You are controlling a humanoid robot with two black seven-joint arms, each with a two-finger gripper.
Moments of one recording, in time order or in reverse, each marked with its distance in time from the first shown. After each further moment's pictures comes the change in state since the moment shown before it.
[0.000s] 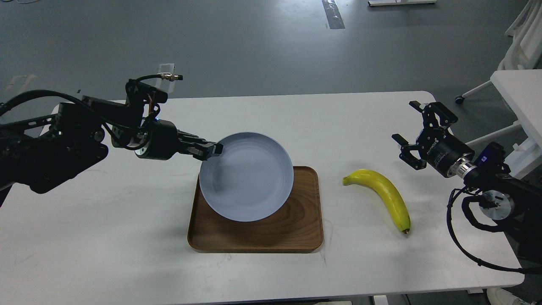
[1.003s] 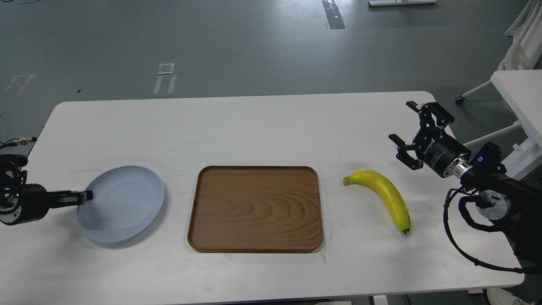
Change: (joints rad) left arm 0.443 0.364 -0.177 0.257 0.004 0.107 -0.056; right arm 0.005 0.013 0.000 0.001 0.000 0.000 0.000
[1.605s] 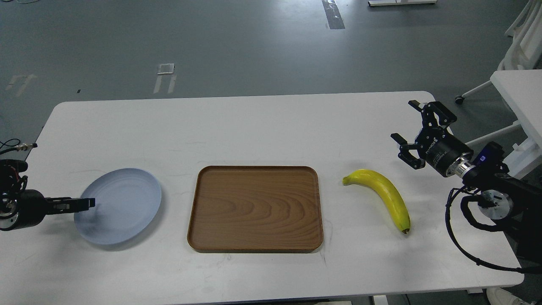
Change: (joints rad) left arm 0.019 -0.002 0.001 0.008 0.001 0.001 0.000; right arm -0.001 -0.009 0.002 0.002 0.001 0.000 0.000
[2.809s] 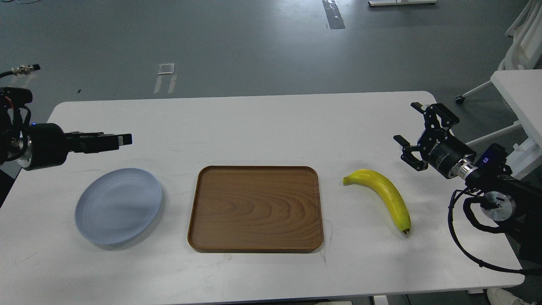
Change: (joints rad) left arm -0.091 0.131 -0.209 -0.378 0.057 -0.108 0.000; right arm -0.003 -0.006 -0.004 -0.003 0.002 0.000 0.000
